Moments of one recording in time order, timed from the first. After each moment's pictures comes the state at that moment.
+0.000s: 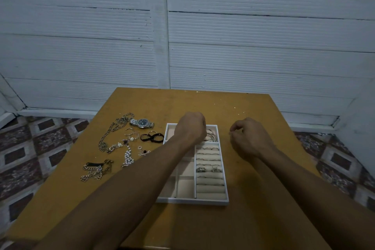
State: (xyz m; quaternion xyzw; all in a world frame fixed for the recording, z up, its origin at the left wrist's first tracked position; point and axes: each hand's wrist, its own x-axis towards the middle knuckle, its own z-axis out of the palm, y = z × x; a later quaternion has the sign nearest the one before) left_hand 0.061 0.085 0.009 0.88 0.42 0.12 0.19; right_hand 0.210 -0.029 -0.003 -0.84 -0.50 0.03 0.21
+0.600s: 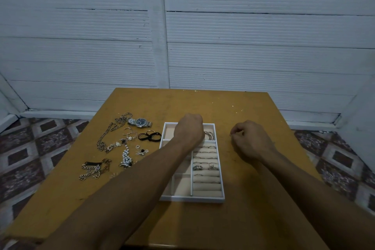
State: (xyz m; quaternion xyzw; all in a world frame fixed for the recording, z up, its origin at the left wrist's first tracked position) left_hand 0.070 0.082 -0.004 0.88 0.45 0.10 0.14; right_hand 0.215 -0.041 -0.010 -0.84 -0.50 0.05 0.22
